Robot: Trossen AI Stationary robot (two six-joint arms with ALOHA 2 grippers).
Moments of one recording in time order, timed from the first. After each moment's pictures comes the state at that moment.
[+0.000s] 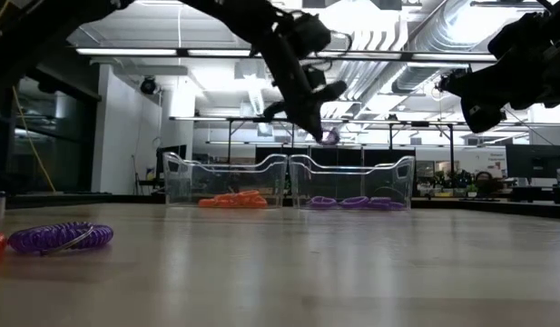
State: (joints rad) left arm 0.34 2.11 1.93 -0.62 -0.27 -0.38; right arm -0.05 0.09 0.01 0.03 -0.06 0.23
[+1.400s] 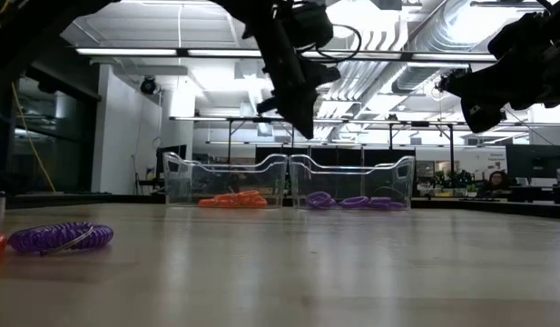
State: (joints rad) left arm 0.29 2.09 1.96 -0.86 -0.12 -0.33; right arm -0.05 0.09 0.01 0.03 -0.06 0.23
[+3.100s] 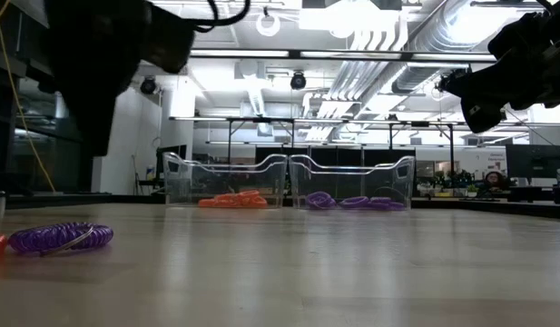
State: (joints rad) left arm -0.42 1.68 1.22 -0.96 -0.12 -1.02; right arm -0.05 0.09 0.01 0.03 -0.06 0.23
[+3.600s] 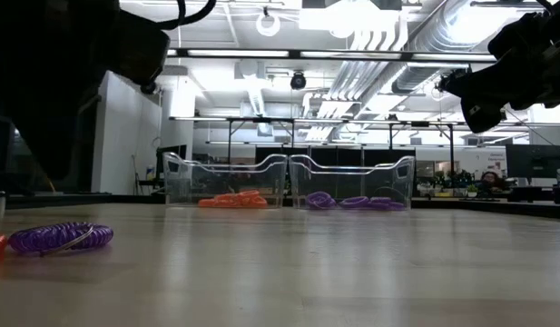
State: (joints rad) left arm -0.54 1.68 1.11 -0.75 -0.09 -1.23; right arm -0.05 0.09 0.01 0.03 -0.06 0.23
